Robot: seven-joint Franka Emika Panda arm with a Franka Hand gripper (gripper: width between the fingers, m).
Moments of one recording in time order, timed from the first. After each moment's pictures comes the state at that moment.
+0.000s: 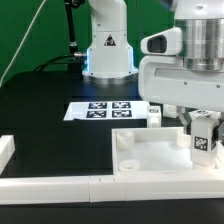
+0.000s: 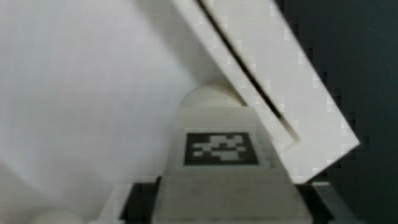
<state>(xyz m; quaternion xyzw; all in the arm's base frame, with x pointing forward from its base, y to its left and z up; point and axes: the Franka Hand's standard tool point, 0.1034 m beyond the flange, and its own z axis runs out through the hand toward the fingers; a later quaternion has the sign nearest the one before) 0.639 0.110 0.073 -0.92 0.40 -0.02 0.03</state>
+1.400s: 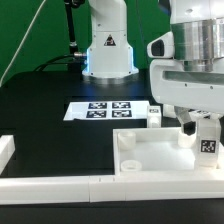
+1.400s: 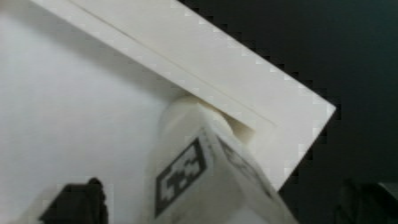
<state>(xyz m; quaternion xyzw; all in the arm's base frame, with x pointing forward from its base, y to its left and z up) 0.640 0.113 0.071 -0.88 0.47 -0.04 0.07</state>
